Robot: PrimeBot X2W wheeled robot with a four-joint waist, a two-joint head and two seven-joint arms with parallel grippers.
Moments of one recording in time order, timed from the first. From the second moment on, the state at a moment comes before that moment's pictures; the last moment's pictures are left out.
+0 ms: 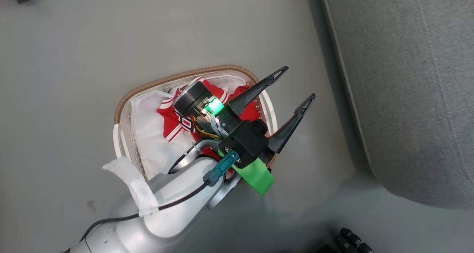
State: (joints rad) left arm -0.75 0.17 -0.96 0.22 -0.30 0.01 -0.26; right arm -1.45 -0.80 0.31 0.90 0.37 0.13 -0.05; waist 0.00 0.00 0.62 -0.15
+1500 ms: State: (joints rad) left arm -0.55 0.23 -0.68 0.30 -0.43 0.07 -0.26; right arm -0.85 -0.53 0.30 0.71 0.50 0.13 -0.24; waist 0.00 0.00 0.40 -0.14
